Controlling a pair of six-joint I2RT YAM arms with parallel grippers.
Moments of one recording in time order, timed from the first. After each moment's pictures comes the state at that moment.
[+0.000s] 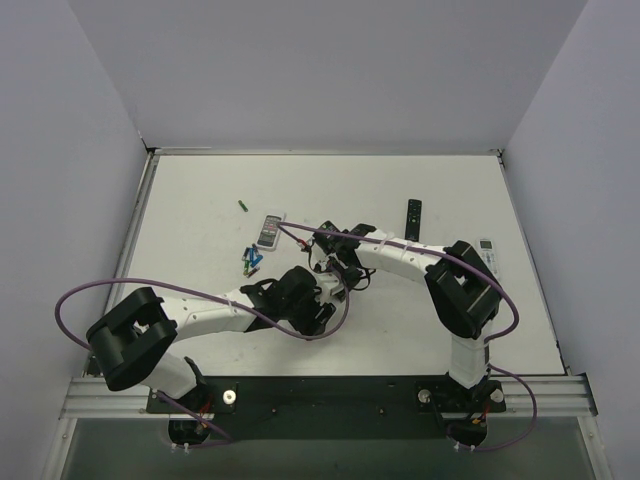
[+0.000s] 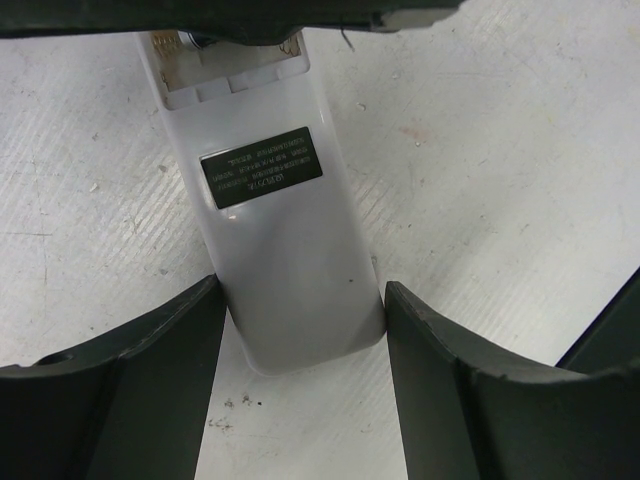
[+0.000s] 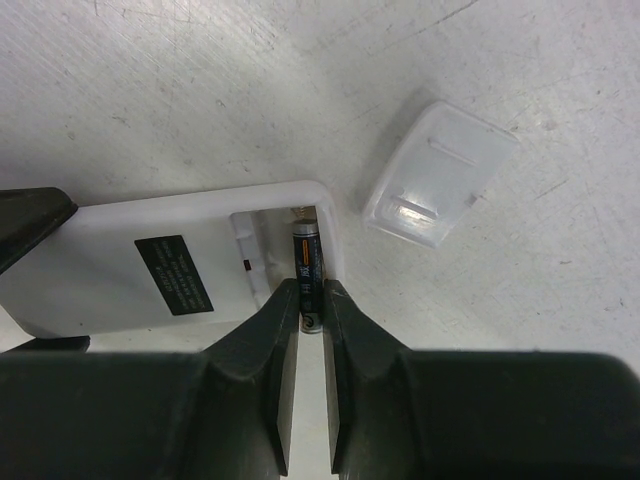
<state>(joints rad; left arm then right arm) -0.97 1.47 0.68 -0.09 0.09 -0.13 0.80 1.89 1.27 -0.71 -0.03 -0.01</state>
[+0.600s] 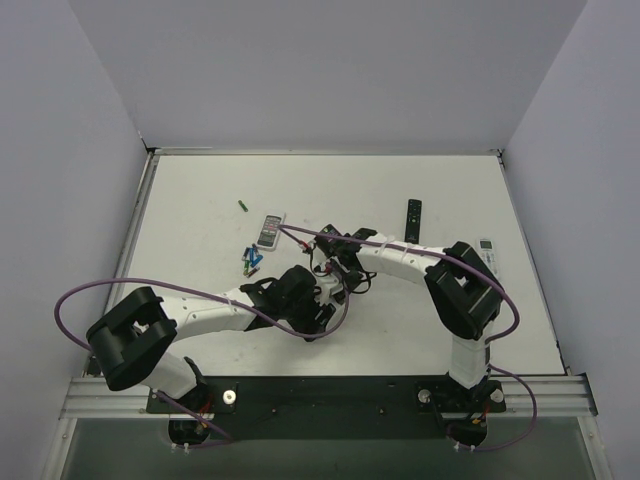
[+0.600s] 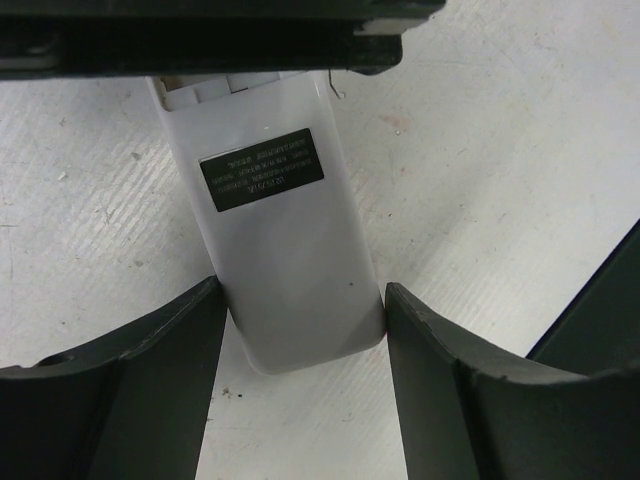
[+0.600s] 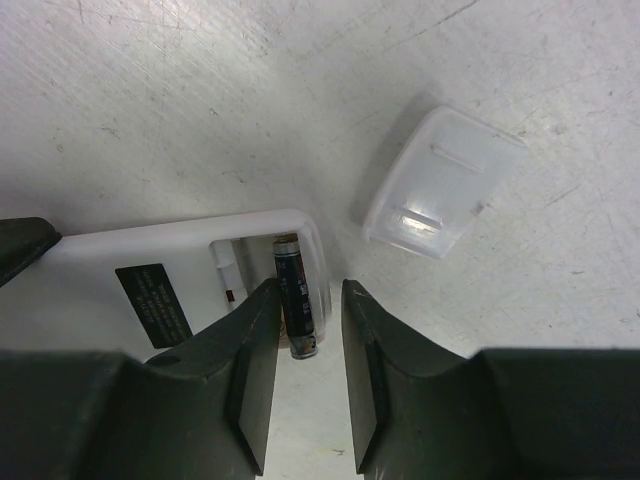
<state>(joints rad) -0.96 1.47 0.69 -0.12 0.12 -0.15 0.80 1.88 1.22 -0.65 -0.03 0.01</state>
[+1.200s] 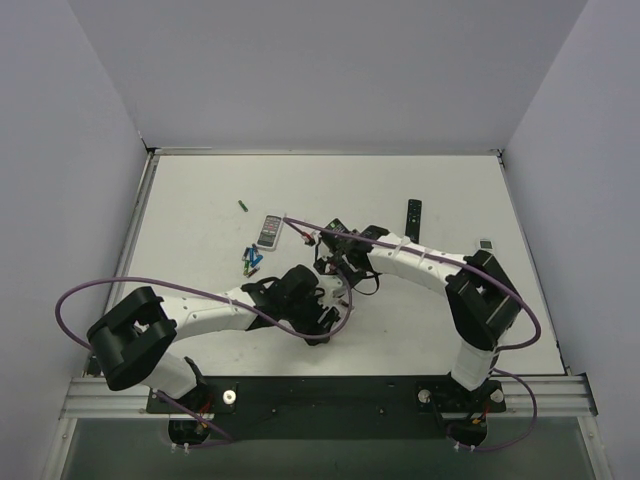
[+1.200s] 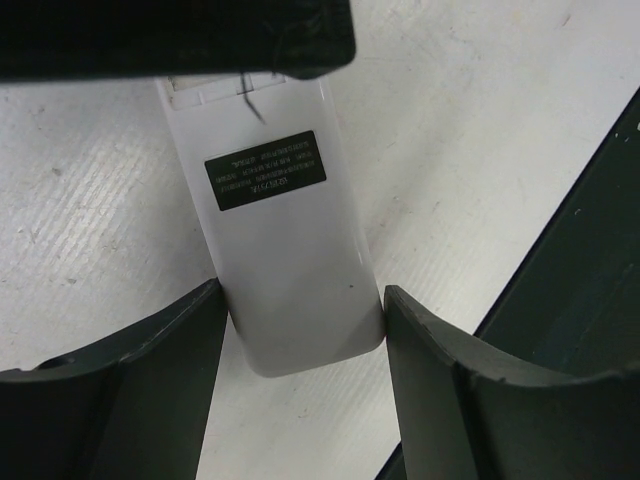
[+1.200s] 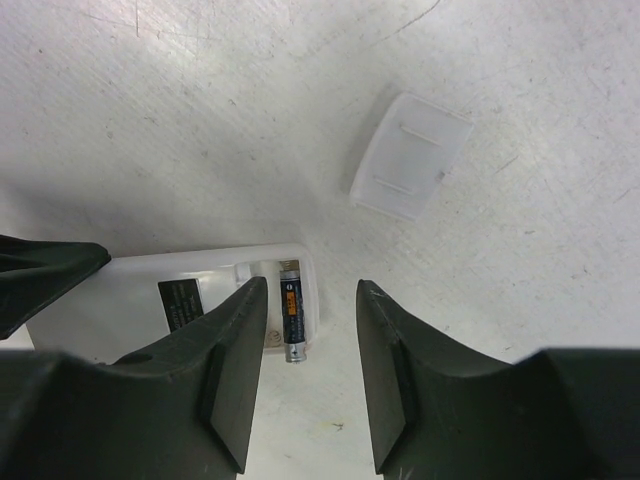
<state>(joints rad) -0.96 1.47 0.71 -0.14 0.22 -0.17 0.80 1.77 1.21 -0.65 -0.01 0.03</state>
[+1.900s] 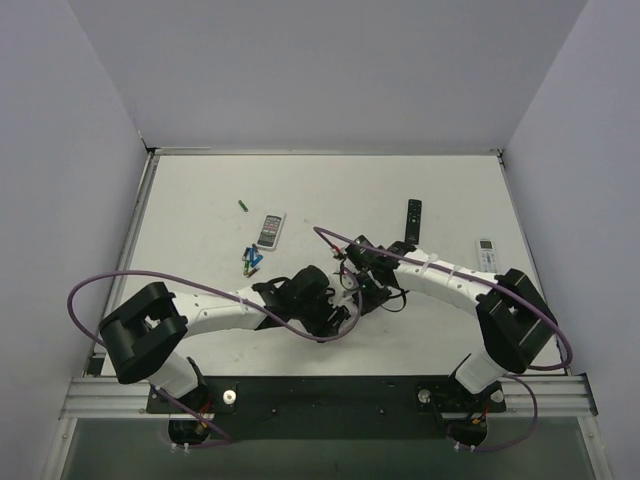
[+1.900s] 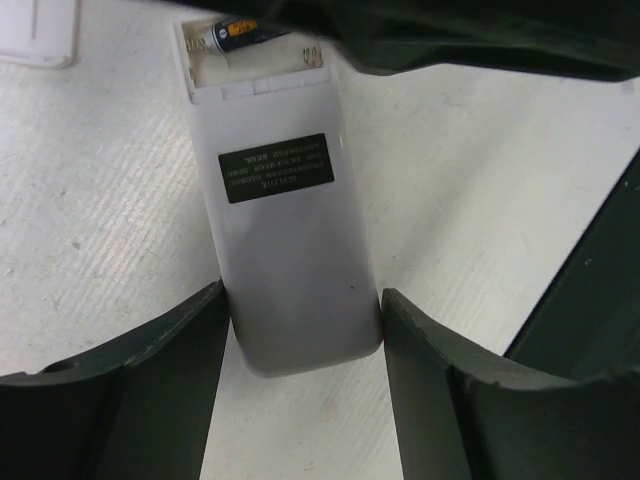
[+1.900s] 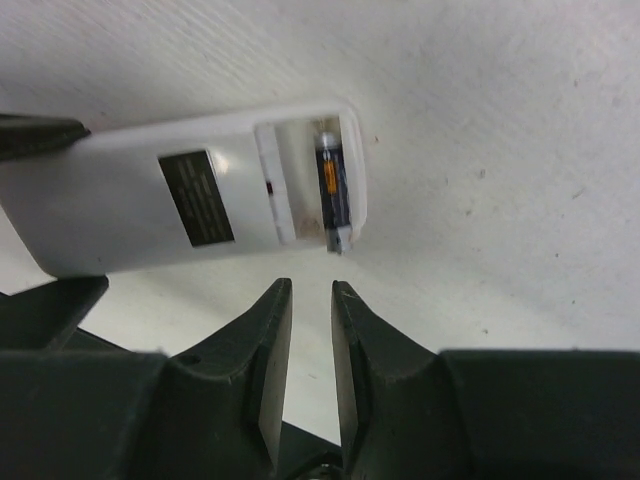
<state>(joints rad) -1.00 1.52 0.76 -0.10 0.17 -0.14 0.76 1.57 0.97 -0.69 -0.03 0.16</state>
